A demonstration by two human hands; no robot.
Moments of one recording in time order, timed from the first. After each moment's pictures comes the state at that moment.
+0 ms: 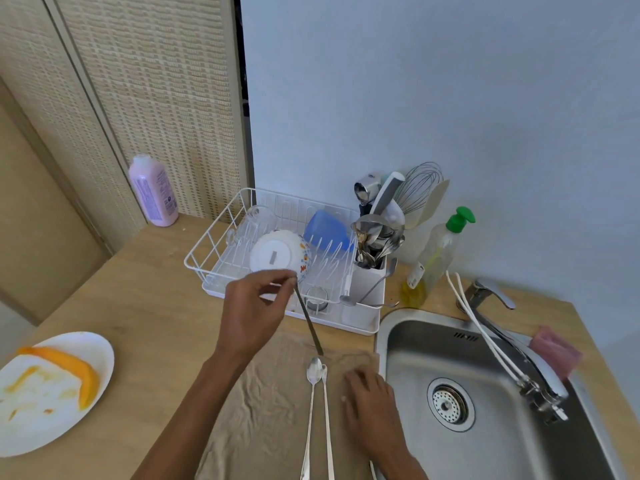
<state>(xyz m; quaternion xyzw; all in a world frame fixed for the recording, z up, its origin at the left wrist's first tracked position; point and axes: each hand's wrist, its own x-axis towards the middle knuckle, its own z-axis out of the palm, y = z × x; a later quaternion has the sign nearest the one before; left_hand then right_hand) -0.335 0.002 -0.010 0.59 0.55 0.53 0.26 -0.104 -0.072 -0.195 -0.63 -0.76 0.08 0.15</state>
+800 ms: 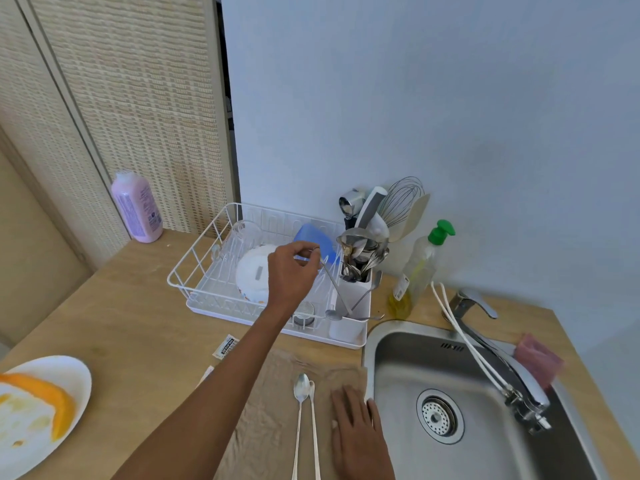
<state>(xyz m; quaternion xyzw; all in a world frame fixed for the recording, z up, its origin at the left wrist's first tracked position) -0.267 0.105 -0.017 0.54 0.54 0.56 0.31 -0.104 -0.083 -0.229 -0.67 -0.73 0.07 0.12</state>
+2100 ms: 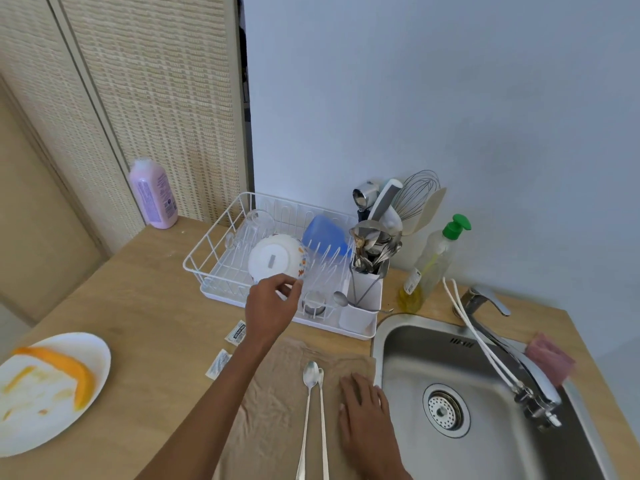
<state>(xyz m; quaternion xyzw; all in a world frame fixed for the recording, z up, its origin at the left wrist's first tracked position) -0.317 0.056 -0.073 0.58 0.64 0.46 0.21 -0.103 -0.078 -0.227 -0.64 -0.75 0.01 0.16</state>
